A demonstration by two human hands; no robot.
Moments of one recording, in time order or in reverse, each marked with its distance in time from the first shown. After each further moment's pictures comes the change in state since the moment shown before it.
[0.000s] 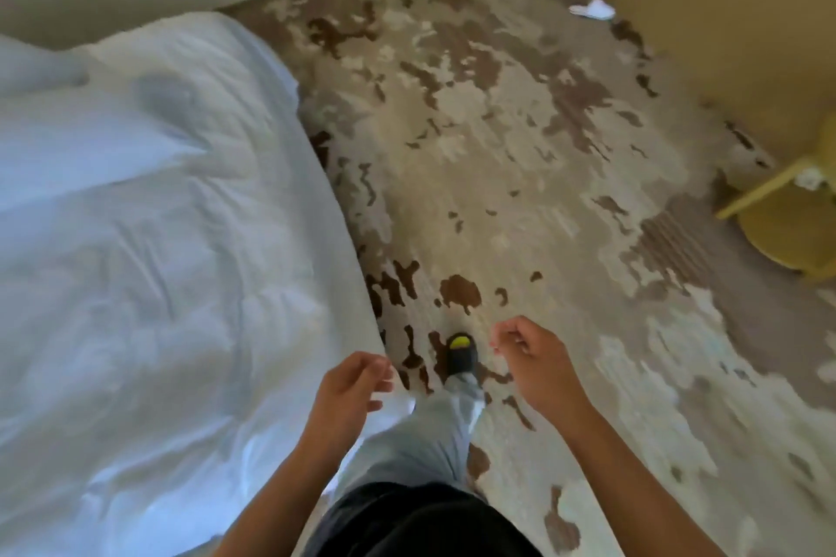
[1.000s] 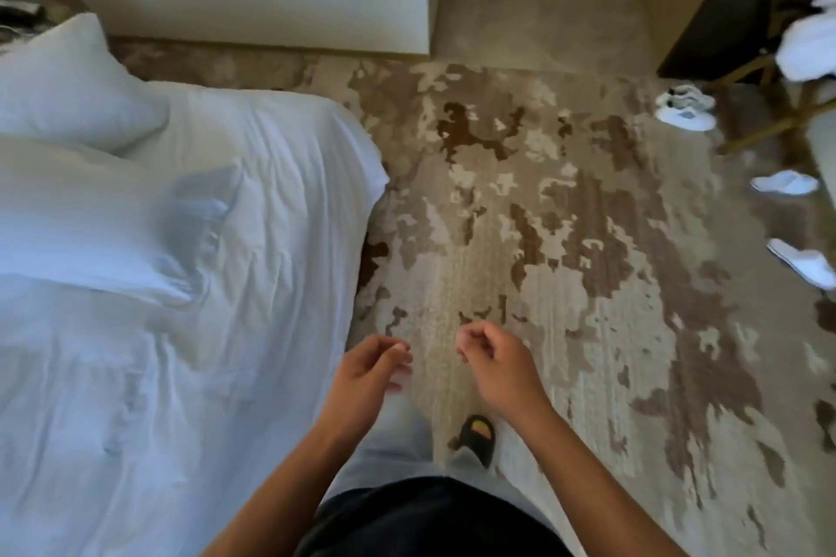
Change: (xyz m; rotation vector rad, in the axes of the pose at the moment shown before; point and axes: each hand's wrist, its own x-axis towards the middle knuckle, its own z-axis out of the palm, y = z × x) left_hand 0.652 0.532 0.015 -0.377 0.378 -0.004; right_hand 0.825 -0.418 -0.090 -0.128 -0.485 -0.232
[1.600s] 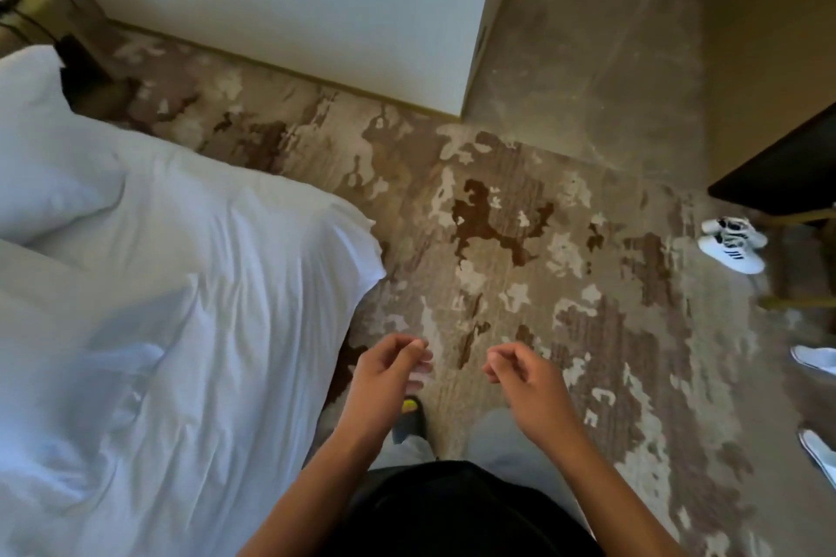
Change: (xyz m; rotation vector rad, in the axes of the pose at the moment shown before) left_hand 0.466 0.274 0.006 -0.261 0.080 -0.057; right_hand 0.493 -0.214 -0.108 -0.168 -0.064 0.016
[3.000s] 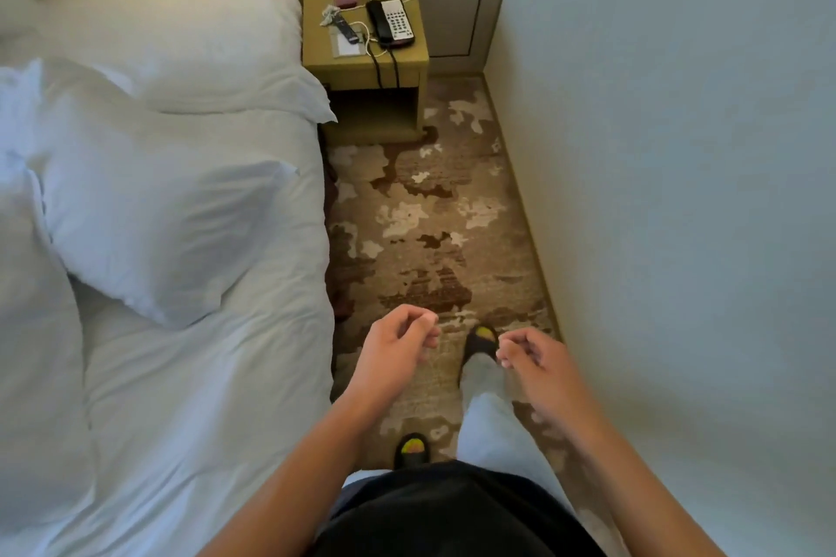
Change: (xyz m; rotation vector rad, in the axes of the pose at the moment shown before) left_hand 0.786 0.512 -0.394 -0.461 0.893 0.047; right_hand 0.948 -0.747 0.307 -0.623 -0.872 -0.540
